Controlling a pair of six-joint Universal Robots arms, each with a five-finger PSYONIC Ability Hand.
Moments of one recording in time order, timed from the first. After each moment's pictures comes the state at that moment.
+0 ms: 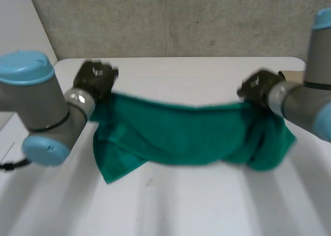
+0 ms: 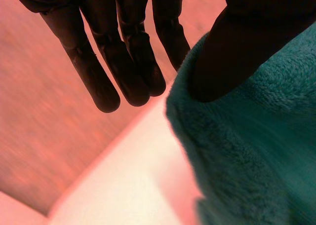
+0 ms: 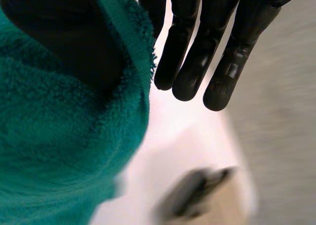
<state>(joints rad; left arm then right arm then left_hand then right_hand) 4.31 -2.06 -1.32 3.29 -1.56 3.61 1.92 -1.02 1.01 0.48 1.51 2.25 1.16 1.20 1.19 1.20 0.97 1.00 1.18 1.18 1.19 0.99</state>
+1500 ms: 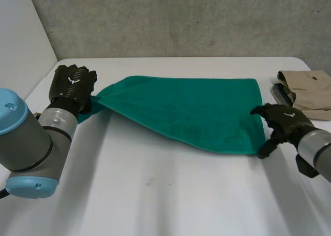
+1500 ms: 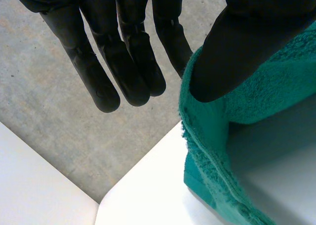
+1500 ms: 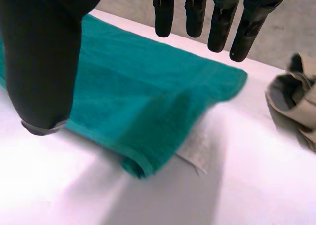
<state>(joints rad) 4.36 -1.85 -1.73 3.63 -1.63 3.60 1.66 -1.31 1.78 -0.05 1.28 2.98 1.16 1.20 1.20 1.20 0.97 0.21 0.22 0.22 0.24 0.07</state>
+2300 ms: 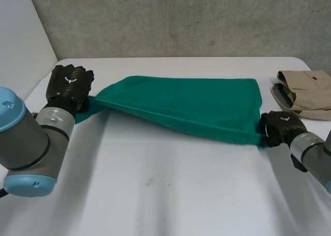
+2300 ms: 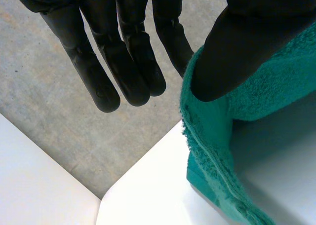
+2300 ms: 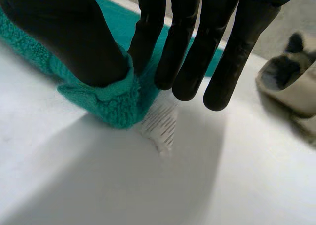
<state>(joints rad) 4.37 -1.85 -1.73 3.62 -1.63 3.59 1.62 -1.02 1.67 -0.25 1.28 2.88 1.16 1.20 1.20 1.20 0.97 0.99 1.18 1.18 1.19 0.98</state>
